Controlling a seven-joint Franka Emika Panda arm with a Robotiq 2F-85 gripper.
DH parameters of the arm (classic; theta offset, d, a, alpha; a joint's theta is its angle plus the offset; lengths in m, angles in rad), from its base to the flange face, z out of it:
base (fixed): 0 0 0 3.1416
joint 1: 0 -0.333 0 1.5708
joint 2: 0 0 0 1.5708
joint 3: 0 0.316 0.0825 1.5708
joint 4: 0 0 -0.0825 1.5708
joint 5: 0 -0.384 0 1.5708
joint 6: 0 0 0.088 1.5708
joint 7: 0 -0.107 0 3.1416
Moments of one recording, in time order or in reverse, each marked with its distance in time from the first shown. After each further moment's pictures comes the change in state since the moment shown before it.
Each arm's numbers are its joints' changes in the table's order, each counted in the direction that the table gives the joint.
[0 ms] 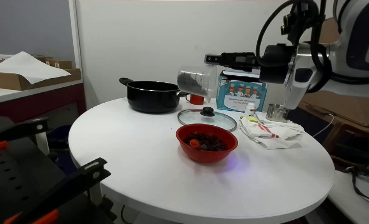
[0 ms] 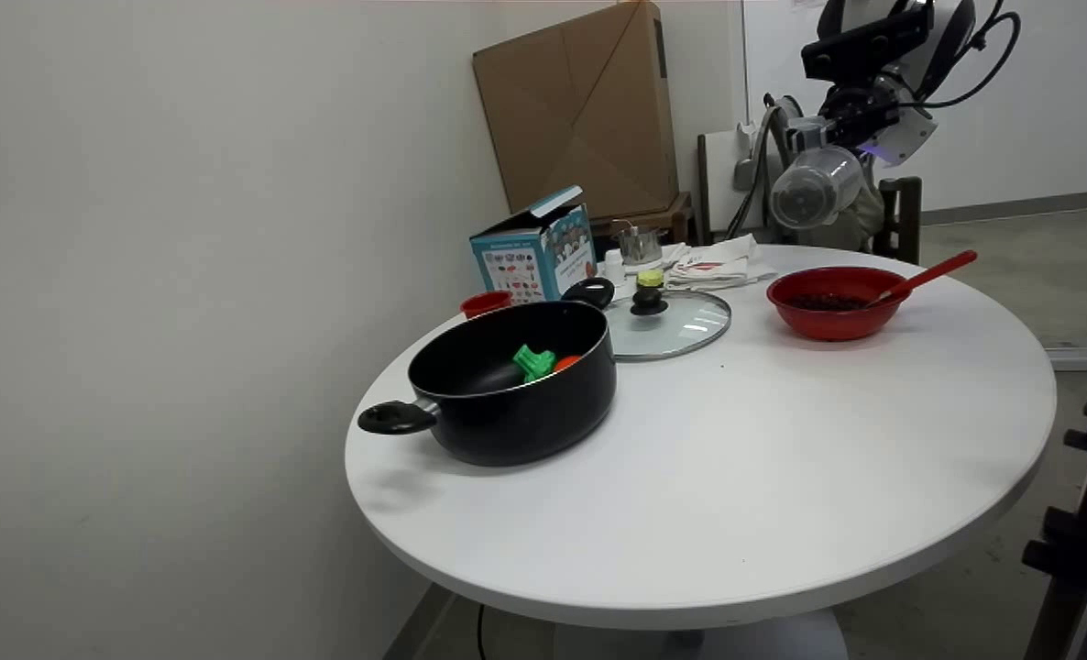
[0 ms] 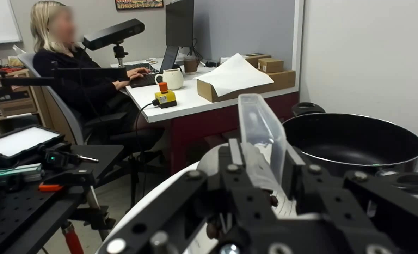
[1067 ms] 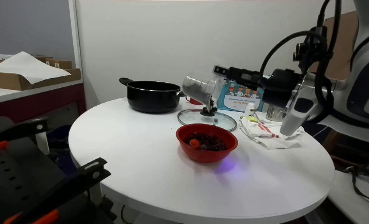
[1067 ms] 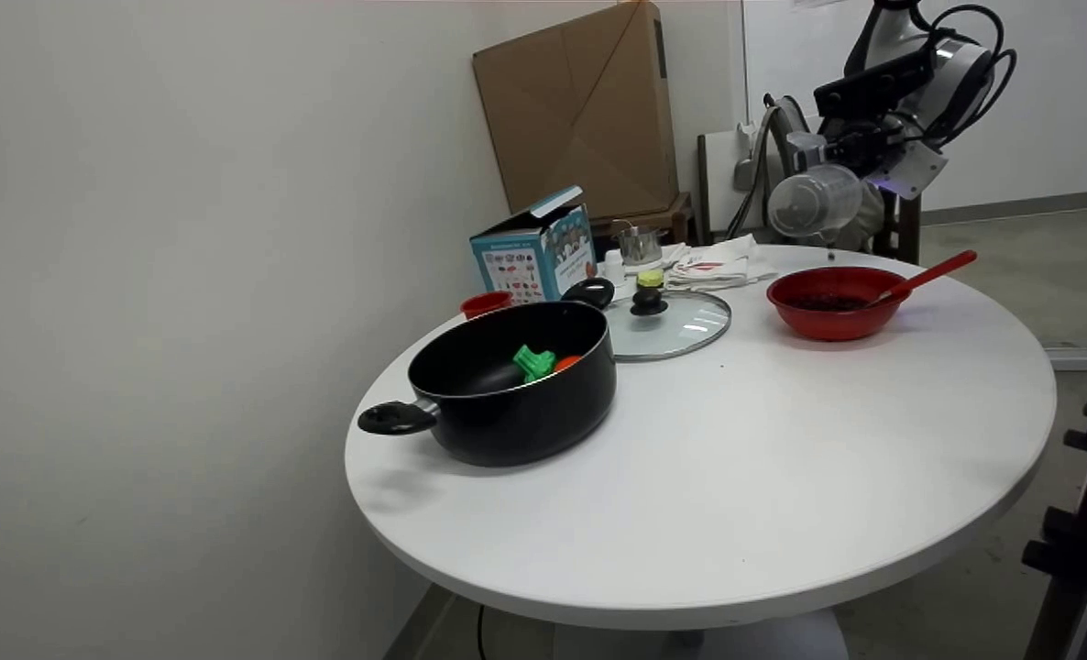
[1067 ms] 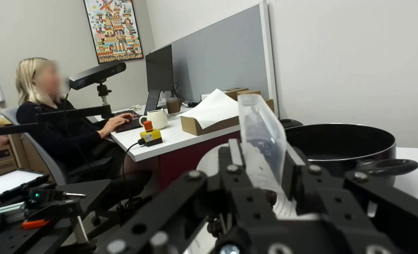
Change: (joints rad) arm 0.067 0.168 0.000 0.113 -0.155 0.095 -0.121
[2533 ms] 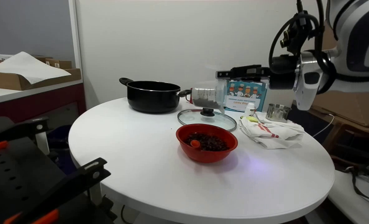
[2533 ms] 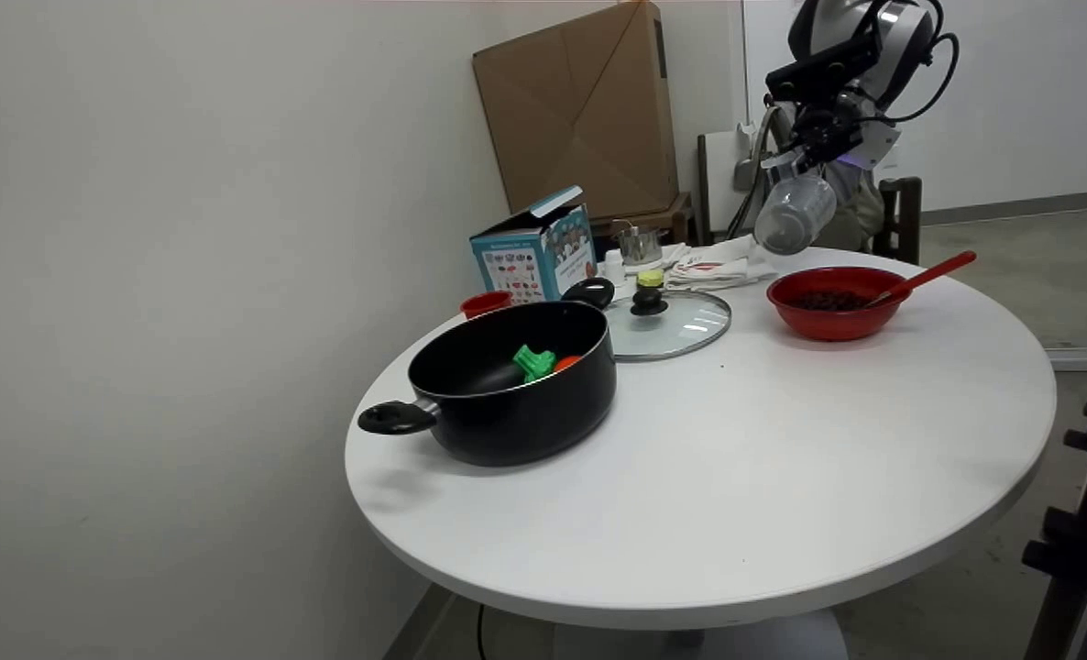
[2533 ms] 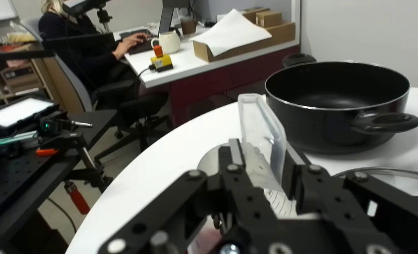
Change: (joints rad) arm -0.104 -0.037 -0.037 0.129 0.146 -0.142 -0.014
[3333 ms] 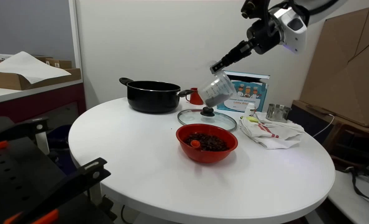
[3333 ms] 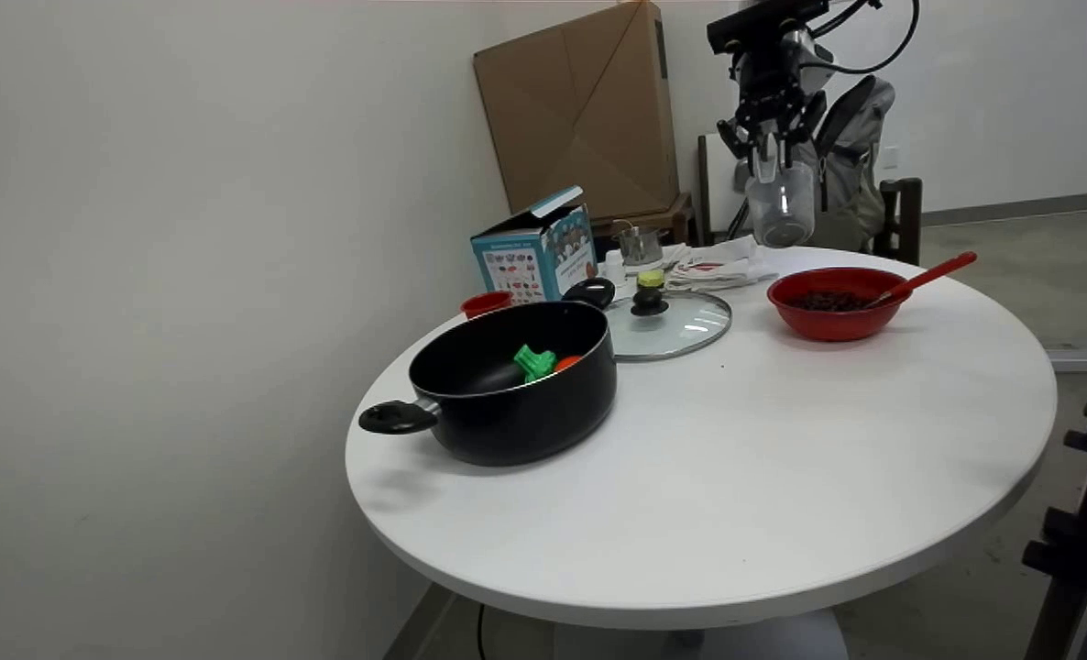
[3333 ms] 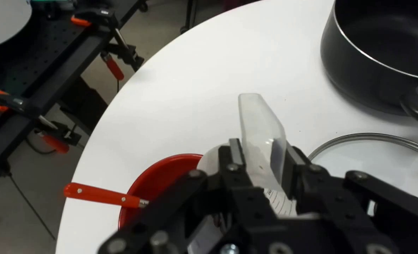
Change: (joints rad) arm -0.255 -0.295 -0.021 -0.186 0.411 -0.344 0.170
